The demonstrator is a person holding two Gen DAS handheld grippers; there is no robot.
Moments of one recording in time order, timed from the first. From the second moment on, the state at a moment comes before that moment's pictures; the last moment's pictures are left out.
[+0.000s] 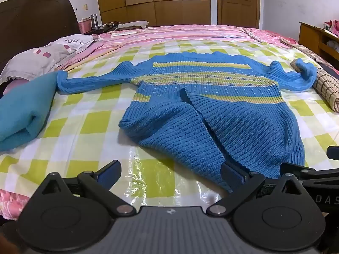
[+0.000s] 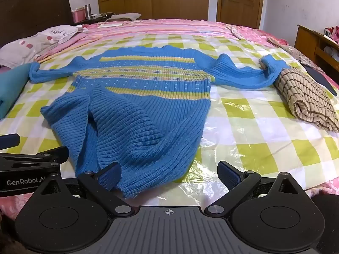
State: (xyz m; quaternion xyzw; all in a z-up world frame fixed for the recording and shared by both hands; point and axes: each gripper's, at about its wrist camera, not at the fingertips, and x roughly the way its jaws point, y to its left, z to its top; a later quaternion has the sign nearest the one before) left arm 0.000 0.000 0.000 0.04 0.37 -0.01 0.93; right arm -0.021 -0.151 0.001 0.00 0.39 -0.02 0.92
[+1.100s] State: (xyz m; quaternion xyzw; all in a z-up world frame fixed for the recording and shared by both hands) left arm -0.020 0.010 0.000 -0.01 0.39 0.02 0.92; right arm -0.026 -0.147 0.007 0.00 0.38 0.00 0.92
